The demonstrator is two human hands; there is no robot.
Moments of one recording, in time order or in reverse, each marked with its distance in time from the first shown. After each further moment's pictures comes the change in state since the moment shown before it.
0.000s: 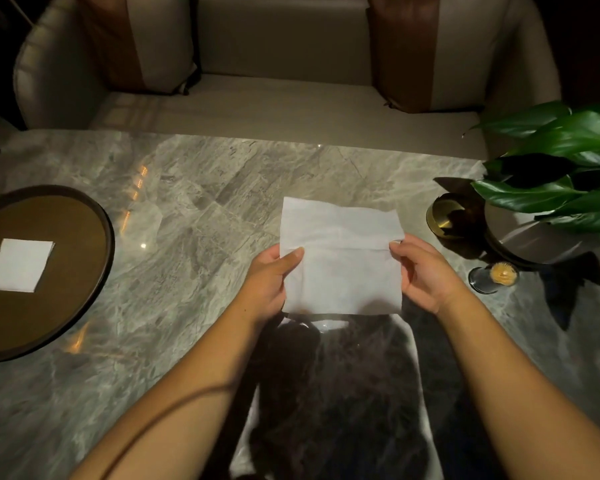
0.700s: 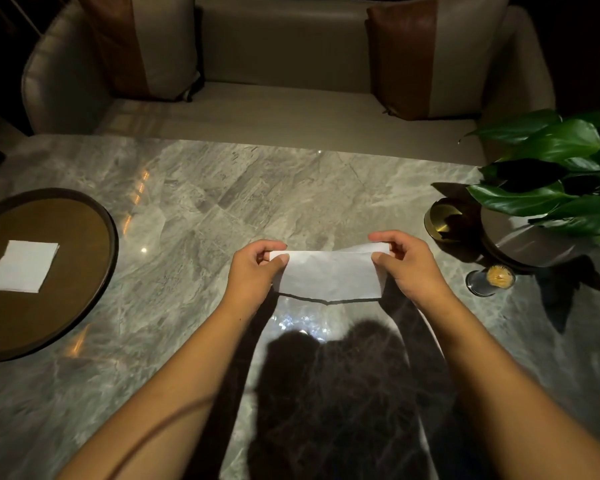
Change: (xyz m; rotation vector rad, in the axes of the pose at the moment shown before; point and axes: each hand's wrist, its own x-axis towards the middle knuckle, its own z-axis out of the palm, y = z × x) left_hand -0.007 0.016 -0.022 0.602 0.227 0.333; right_hand 0.001 0.004 0.011 -0.758 0.121 -0.346
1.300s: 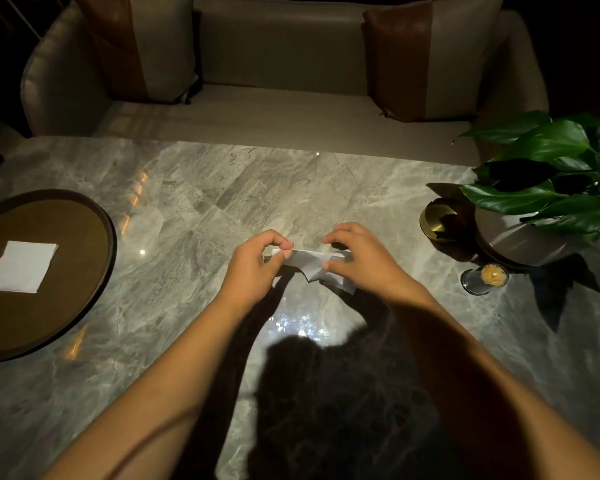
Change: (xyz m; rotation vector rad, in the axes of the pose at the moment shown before) left_hand -0.002 0.020 -0.003 0.296 -0.129 0.295; right_hand 0.010 -0.033 0.040 -0.585 -0.272 -0.224
